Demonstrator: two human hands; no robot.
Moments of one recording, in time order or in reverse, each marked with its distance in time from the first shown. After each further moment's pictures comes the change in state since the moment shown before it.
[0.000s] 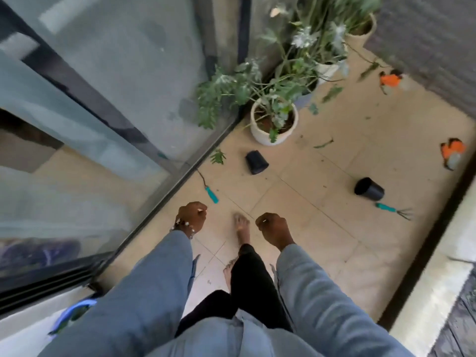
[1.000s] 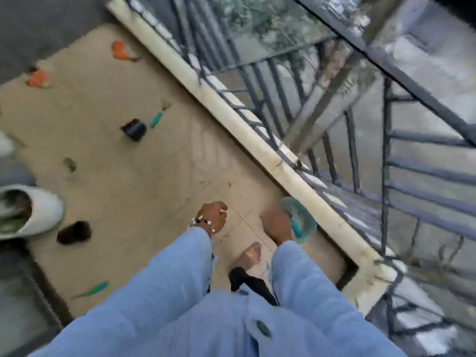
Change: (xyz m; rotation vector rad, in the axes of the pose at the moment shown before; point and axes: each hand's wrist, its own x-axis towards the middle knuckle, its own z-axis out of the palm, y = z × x) left_hand -0.396 0.051 0.453 1.217 -0.726 0.964; right_hand -0.431 0.425 0.152 1.070 0.848 0.857
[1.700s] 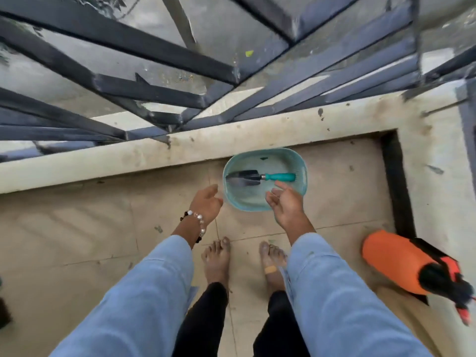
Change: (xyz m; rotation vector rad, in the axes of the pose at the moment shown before) left_hand 0.512 -0.109 0.370 0.432 -0.321 0.130; right_hand 0.341 0.322 0.140 1.945 0.593 0.832
